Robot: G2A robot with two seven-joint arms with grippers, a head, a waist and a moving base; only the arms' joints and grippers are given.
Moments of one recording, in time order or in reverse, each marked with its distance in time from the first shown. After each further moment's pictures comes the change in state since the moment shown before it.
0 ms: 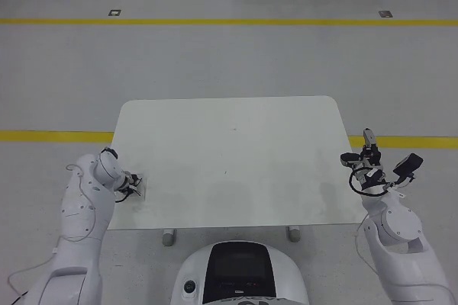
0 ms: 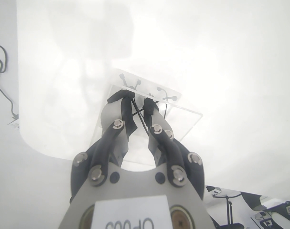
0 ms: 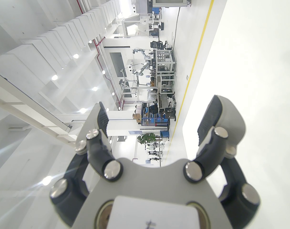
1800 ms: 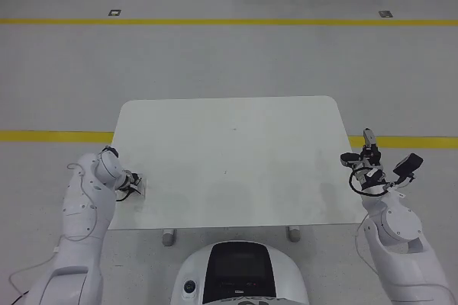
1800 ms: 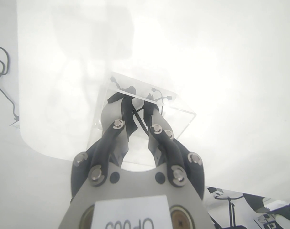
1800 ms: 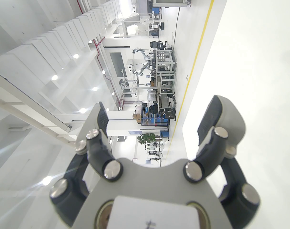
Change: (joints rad) left arm -0.006 -0.006 0.001 -0.002 0.012 0.000 0.002; right arm 0.000 0.000 0.000 0.000 0.000 0.000 0.000
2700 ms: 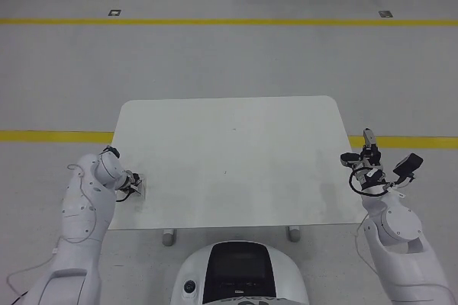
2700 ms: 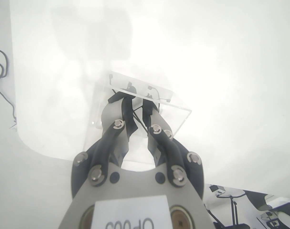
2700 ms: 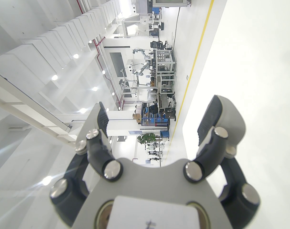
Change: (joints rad) left arm 0.014 0.013 0.018 -0.025 -0.026 0.000 0.002; right arm 0.000 0.000 0.000 0.000 0.000 0.000 0.000
